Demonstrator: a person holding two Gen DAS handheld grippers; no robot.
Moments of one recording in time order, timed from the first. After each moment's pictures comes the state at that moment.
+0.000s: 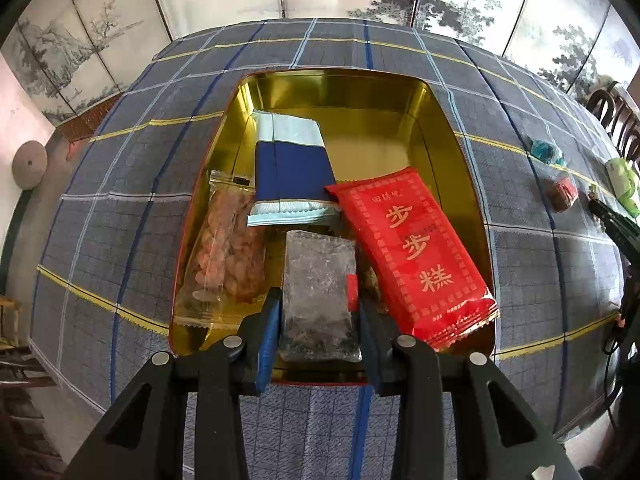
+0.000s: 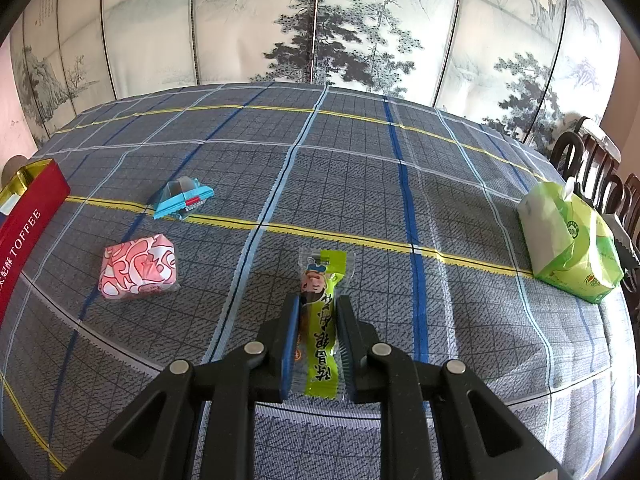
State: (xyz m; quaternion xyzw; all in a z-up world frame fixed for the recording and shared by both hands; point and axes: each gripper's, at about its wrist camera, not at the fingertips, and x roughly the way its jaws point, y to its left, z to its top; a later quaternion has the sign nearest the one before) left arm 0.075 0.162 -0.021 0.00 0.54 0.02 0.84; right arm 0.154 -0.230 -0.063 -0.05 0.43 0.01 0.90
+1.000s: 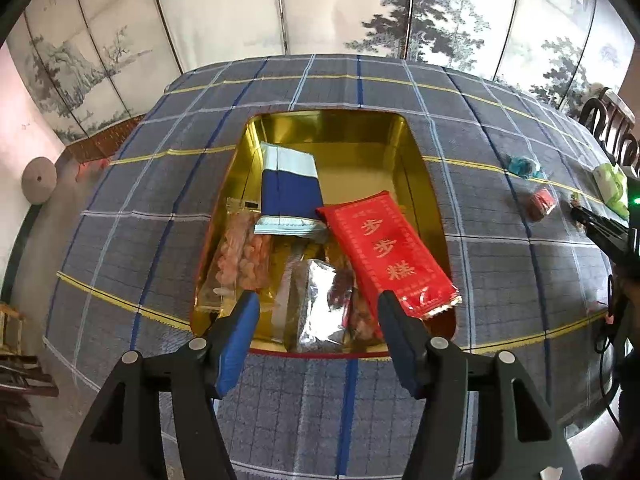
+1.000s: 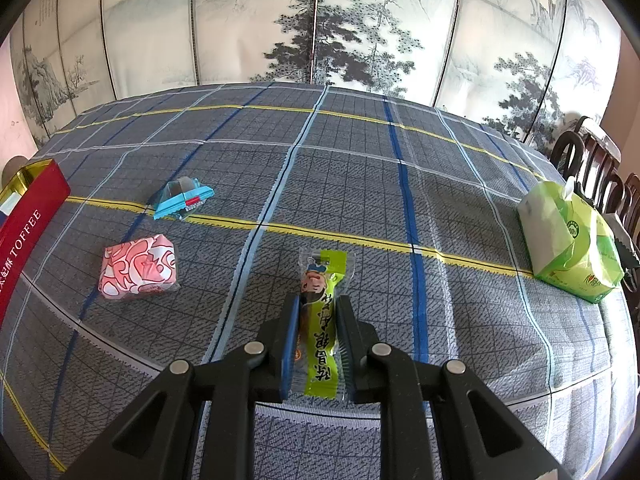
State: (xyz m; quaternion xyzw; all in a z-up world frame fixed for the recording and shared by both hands) left arm 0.045 0.149 0.013 0.01 0.49 0.02 0.87; right arm 0.154 -0.230 -0.063 -0.05 0.43 0.01 0.90
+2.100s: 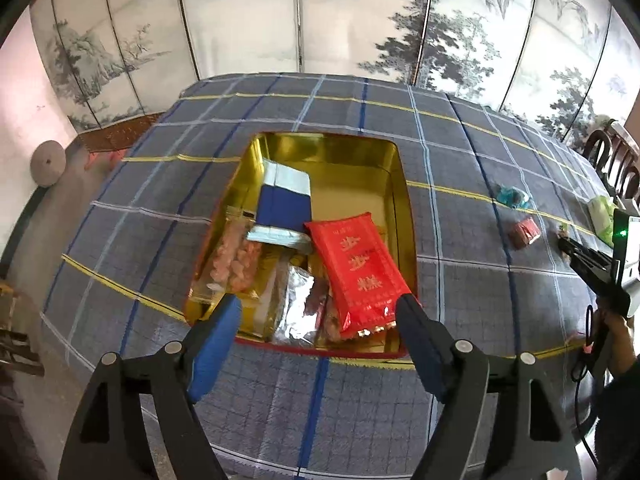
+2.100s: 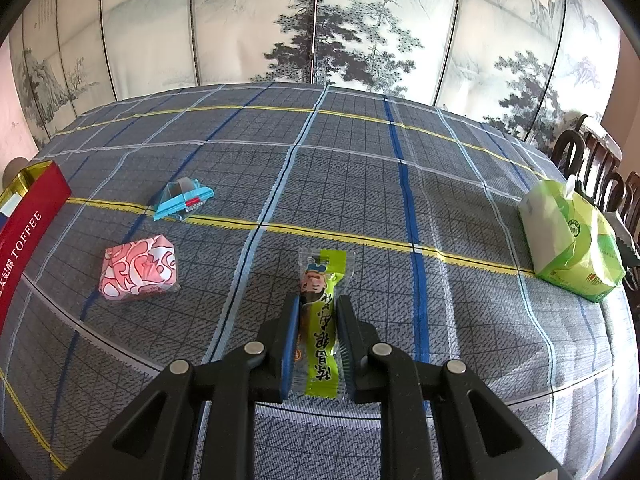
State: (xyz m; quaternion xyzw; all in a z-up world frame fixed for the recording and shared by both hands) left arm 0.034 0.133 0.033 -0.02 0.47 0.05 0.88; right arm 0.155 -0.234 -0.063 -0.05 0.43 0.01 0.90
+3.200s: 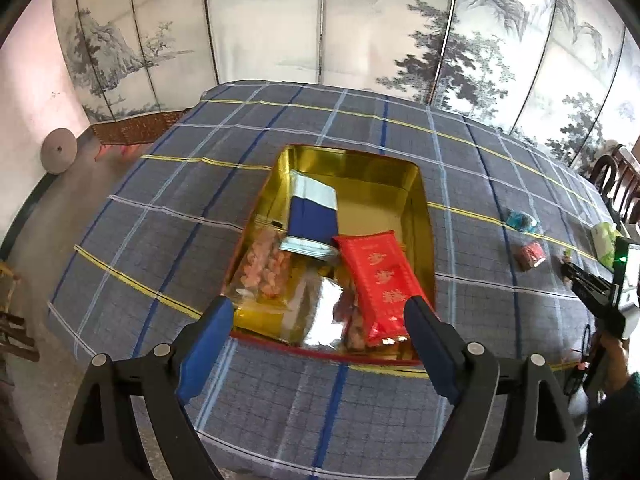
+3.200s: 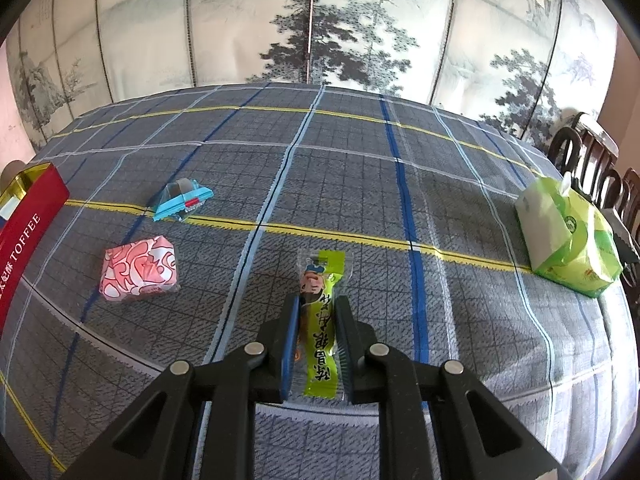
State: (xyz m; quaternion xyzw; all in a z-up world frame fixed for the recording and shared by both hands) left arm 0.028 0.158 0.043 -0.05 0.45 0.07 0.89; right arm 0.153 -0.228 -0.062 -0.04 0.43 0.00 0.90
